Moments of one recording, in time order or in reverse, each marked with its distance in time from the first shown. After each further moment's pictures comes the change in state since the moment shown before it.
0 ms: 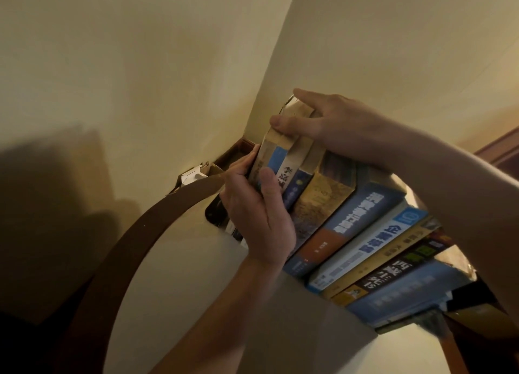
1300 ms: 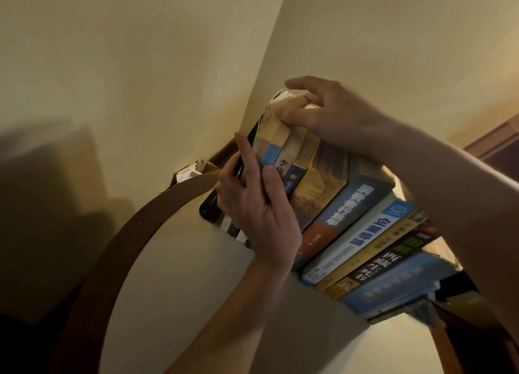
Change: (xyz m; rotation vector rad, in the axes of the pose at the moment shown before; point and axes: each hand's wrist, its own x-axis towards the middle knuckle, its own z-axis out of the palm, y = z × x) left_hand -0.012 0.006 0.013 0.185 0.047 0.084; right_hand 0.004 0.011 0.002 0.226 0.098 -0.057
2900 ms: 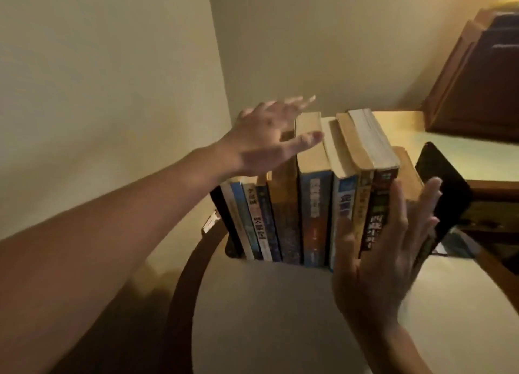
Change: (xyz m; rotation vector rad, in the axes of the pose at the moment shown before) left_hand 0.147 0.102 0.039 0.564 -1.481 0.788; right_hand -0.167 0.020 0.129 0.083 1.228 0.309
